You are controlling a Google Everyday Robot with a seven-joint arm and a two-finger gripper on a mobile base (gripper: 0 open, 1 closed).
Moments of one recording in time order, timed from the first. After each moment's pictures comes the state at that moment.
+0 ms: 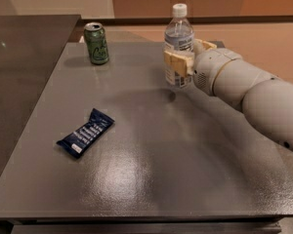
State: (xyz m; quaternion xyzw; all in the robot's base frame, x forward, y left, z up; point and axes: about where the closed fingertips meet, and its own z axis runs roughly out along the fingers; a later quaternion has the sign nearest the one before) arm 0.586 -0.098 0.963 -0.71 -0.20 -0.66 0.14
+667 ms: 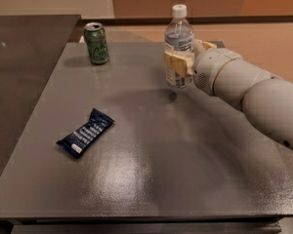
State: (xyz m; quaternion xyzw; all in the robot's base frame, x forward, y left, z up) arm 0.586 -0.098 0.961 -0.71 -0.21 -0.66 0.14
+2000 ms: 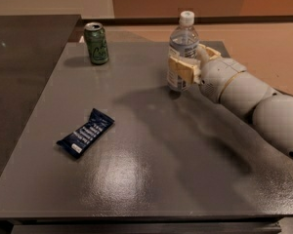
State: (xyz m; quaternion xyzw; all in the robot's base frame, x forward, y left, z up) arm 0.588 -0.111 0.949 -0.66 -0.22 -0.69 0.18
